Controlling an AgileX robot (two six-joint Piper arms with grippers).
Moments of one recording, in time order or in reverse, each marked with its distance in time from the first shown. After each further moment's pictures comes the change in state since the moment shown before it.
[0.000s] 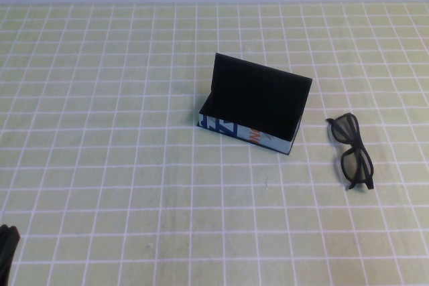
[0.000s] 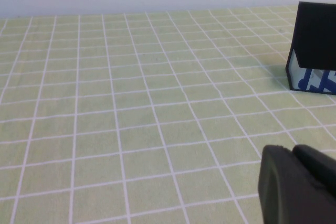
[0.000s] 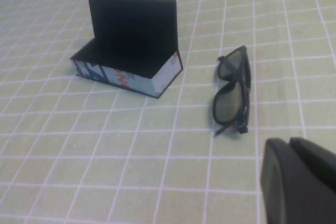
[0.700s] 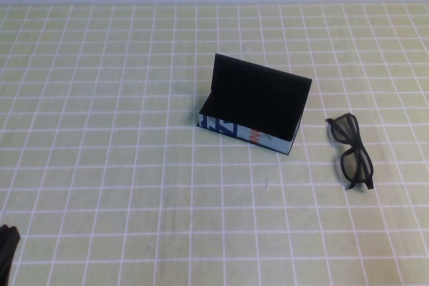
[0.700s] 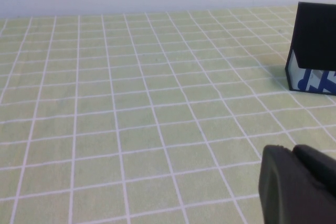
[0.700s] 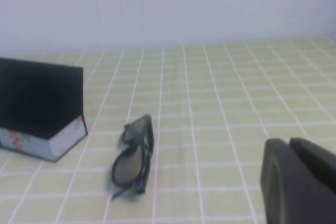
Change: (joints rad) right arm -0.130 -0.173 0.212 -0.175 -0.304 0.004; left arm 0.000 0.000 0.000 0.000 0.000 0.000
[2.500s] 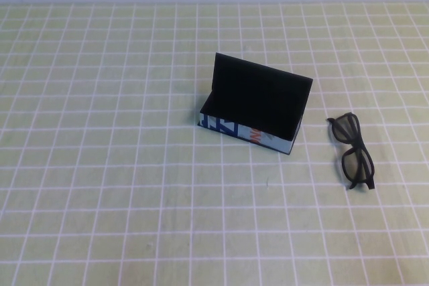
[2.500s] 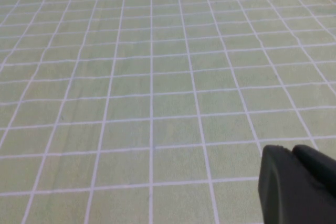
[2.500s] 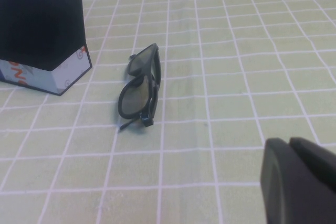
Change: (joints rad) right arm -0.005 0.000 0.007 0.025 0.191 0.001; left arm 0.169 -0.232 0.000 1.750 0.336 -1.685
